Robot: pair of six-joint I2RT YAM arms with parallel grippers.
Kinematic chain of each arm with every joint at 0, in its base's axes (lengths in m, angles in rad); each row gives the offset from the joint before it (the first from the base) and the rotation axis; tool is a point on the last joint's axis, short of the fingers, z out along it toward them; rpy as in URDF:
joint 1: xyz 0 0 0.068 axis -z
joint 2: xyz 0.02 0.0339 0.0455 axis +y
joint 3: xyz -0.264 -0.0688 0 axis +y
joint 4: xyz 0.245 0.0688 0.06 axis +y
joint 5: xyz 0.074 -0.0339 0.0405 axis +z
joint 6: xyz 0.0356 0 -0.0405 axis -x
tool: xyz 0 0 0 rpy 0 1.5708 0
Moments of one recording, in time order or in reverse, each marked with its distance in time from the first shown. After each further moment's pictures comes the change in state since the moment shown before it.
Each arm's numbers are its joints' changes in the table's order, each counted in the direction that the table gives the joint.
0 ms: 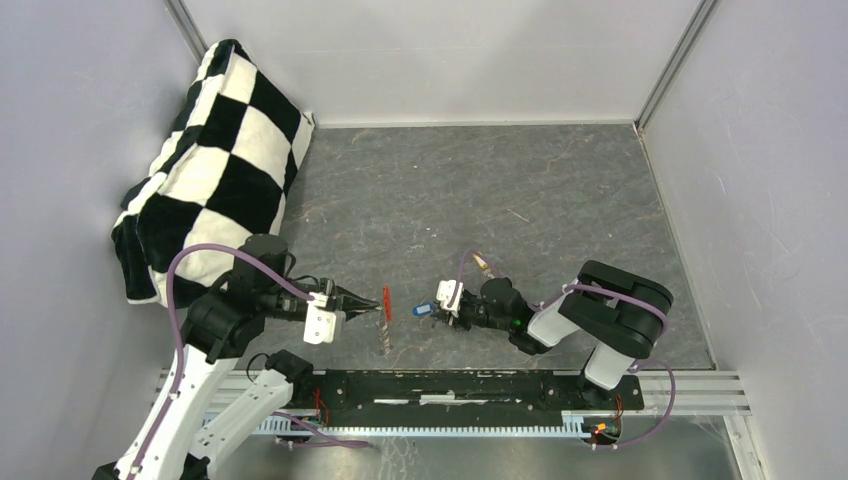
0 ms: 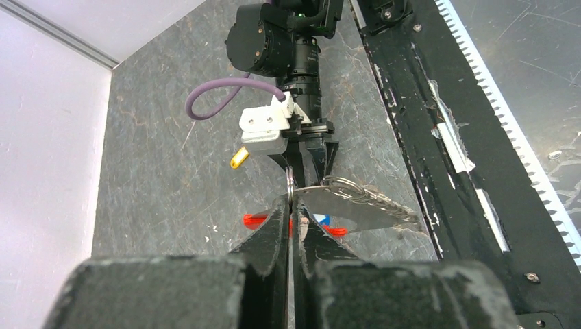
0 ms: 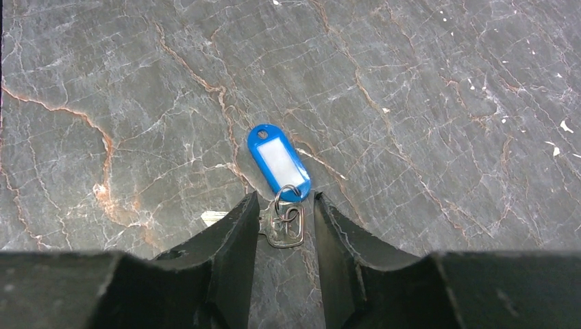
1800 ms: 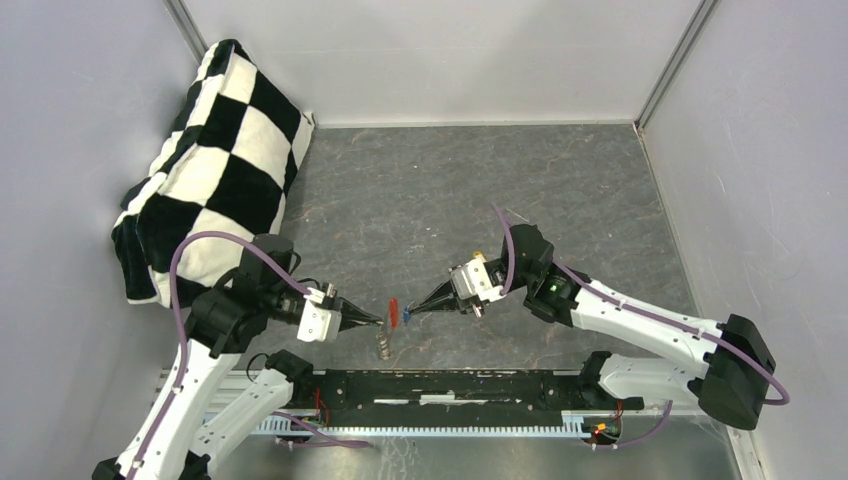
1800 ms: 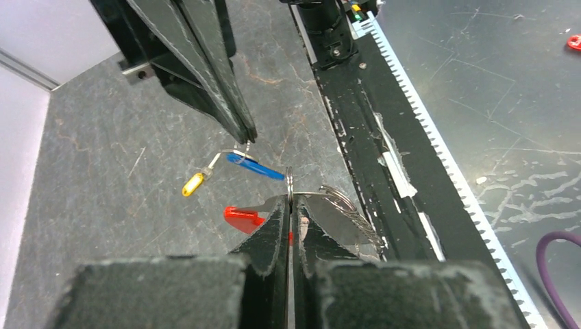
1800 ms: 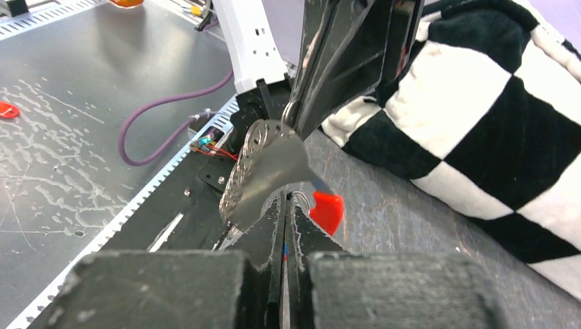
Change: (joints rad) left arm 0.000 0.015 0.001 0.056 -0.125 0.041; right arm 0.015 -0.568 -0.436 0.673 0.707 0.077
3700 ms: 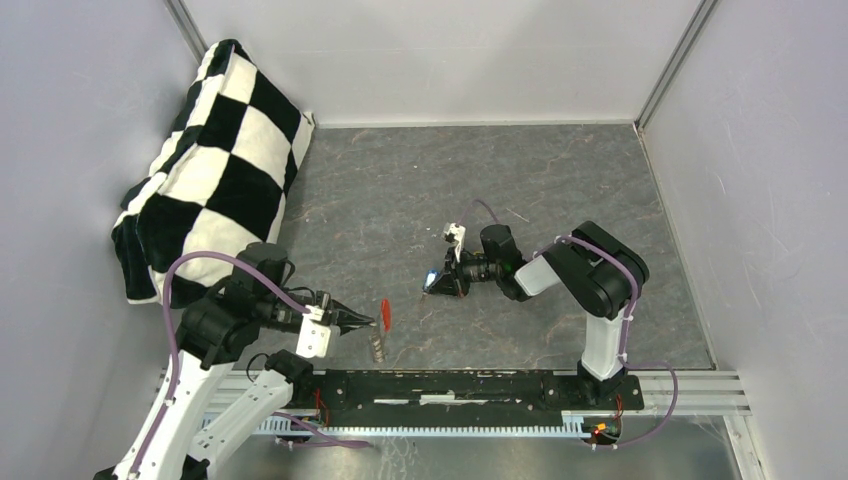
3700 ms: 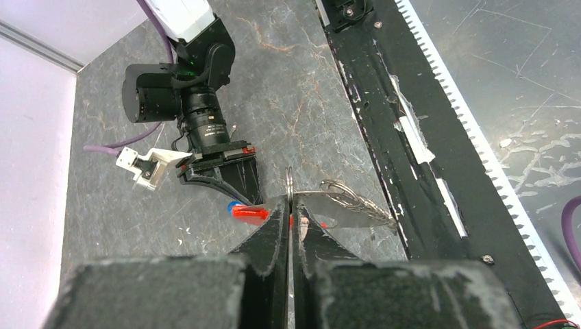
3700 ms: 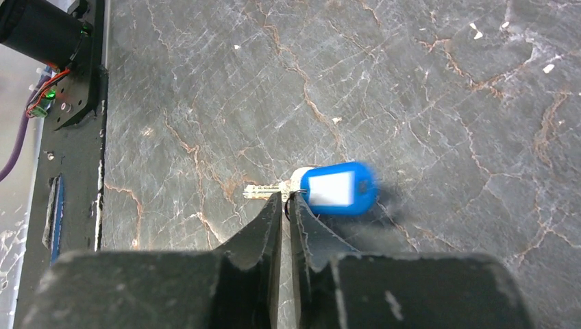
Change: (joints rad) left arm 0.000 -0.037 -0.020 0.110 0.098 -0.132; right arm 0.319 0.792 0.104 -0.426 -0.175 -0.534
